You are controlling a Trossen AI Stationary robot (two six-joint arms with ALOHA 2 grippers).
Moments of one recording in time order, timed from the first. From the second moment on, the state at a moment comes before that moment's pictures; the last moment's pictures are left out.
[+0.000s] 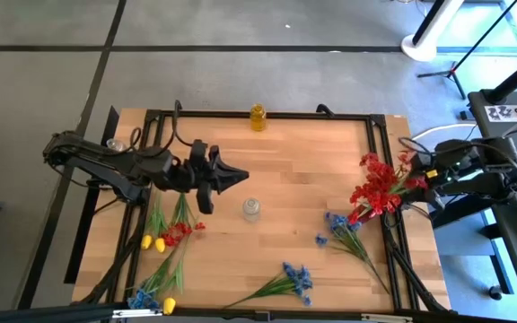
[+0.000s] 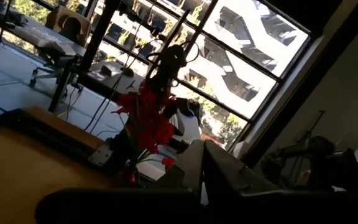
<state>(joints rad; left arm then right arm) -0.26 1.20 1.11 0.16 -0.33 -0.51 0.03 0.40 1.11 -1.58 -0.27 0.45</state>
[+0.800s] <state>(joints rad) -0.27 1.20 1.11 0.06 -0.34 -0.55 0.03 0.41 0.81 -1.40 -0.20 0.63</state>
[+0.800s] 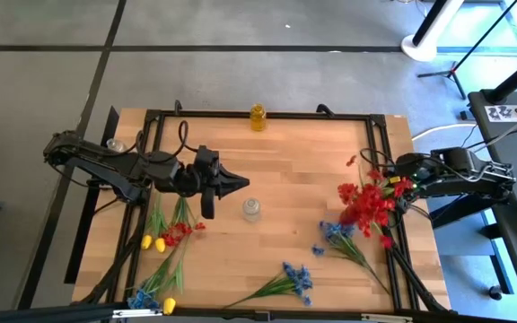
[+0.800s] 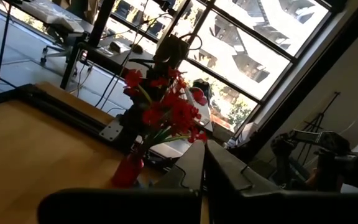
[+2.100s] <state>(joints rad) -0.23 1.41 1.11 -1.22 -0.16 -1.63 0.03 0.41 1.38 -1.39 0.54 0.59</state>
